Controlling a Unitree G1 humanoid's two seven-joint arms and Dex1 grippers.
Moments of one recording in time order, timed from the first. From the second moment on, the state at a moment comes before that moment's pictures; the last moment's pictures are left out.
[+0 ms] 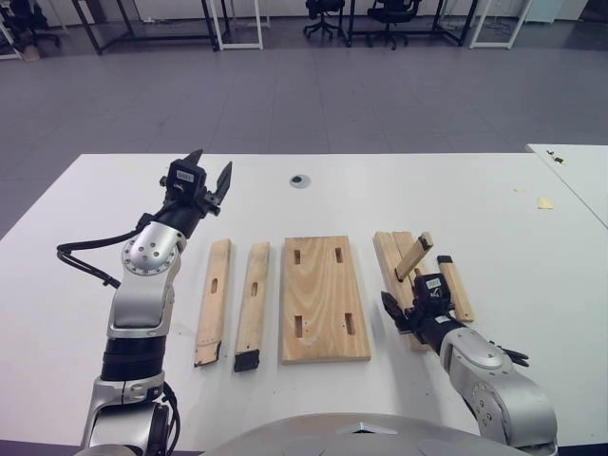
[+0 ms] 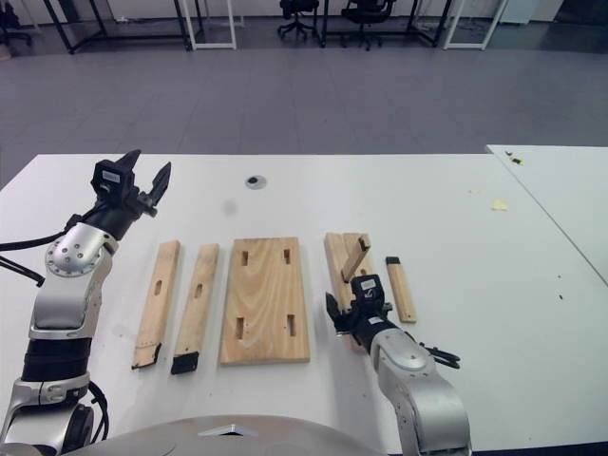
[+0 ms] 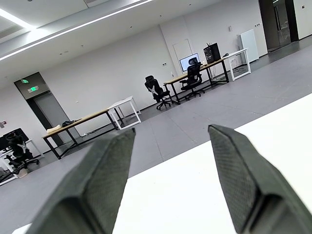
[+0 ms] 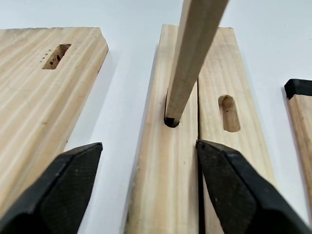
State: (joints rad) left arm -0.23 0.39 0.11 -0.18 -0.07 0.16 -0.30; right arm 0.29 -0.15 0.04 -0.71 0.15 1.02 0.14
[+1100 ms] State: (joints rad) left arm -0.39 0.06 0.30 -0.19 -0.95 0.75 -0.22; right arm -0.14 -0.45 0.08 -0.46 0.17 0.64 0.48
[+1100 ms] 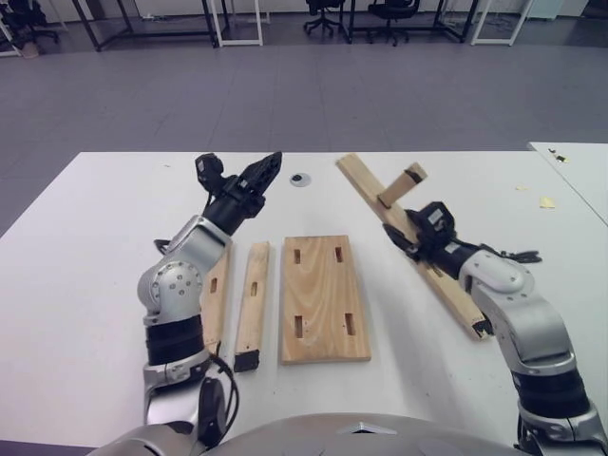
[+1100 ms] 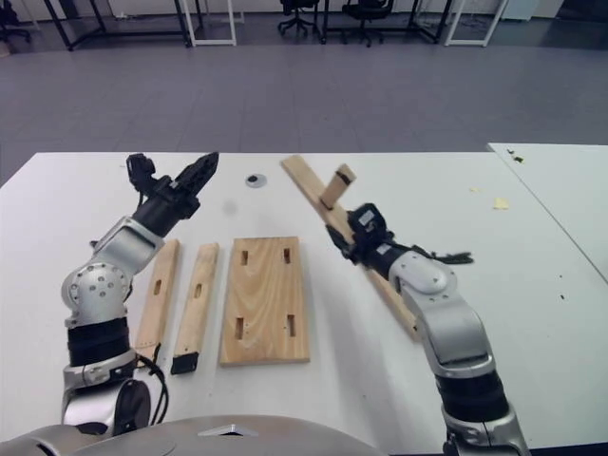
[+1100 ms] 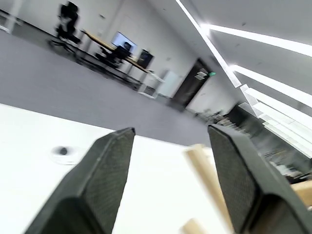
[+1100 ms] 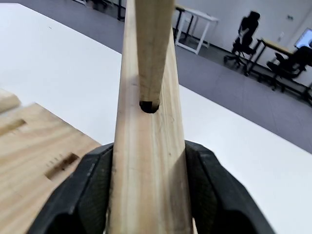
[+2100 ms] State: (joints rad) left arm -0.40 0.00 0.33 -0.17 -1.13 0.74 -0.06; right arm -0.24 -0.46 0.16 -0.46 0.18 0.55 0.57
